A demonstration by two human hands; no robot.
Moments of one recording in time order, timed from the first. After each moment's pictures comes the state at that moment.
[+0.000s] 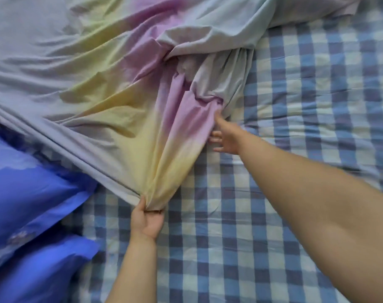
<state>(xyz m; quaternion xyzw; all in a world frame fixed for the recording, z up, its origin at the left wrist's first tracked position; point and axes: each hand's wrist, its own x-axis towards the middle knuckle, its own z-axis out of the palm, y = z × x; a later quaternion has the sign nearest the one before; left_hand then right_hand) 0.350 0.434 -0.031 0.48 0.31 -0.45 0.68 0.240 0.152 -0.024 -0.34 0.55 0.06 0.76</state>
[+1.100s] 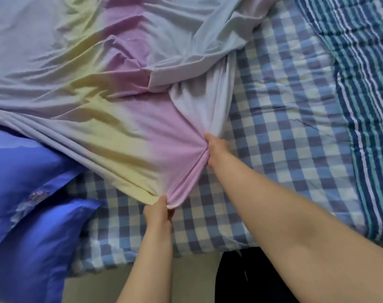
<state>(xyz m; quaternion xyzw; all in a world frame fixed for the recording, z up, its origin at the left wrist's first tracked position) 0.167 0.536 0.087 0.79 0.25 -0.36 0.42 0.086 0.354 0.085 -0.12 0.66 -0.23 0.70</state>
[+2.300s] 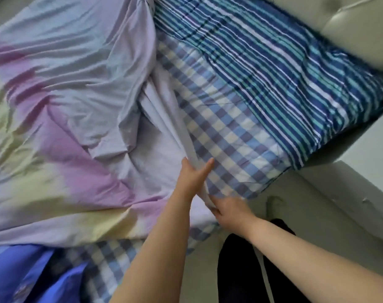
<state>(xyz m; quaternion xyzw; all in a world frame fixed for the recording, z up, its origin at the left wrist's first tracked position) -0.057 0.466 0.159 0.72 -0.43 -0.53 0.12 -0.173 0.556 0.138 -0.71 0.56 0.03 0.42</state>
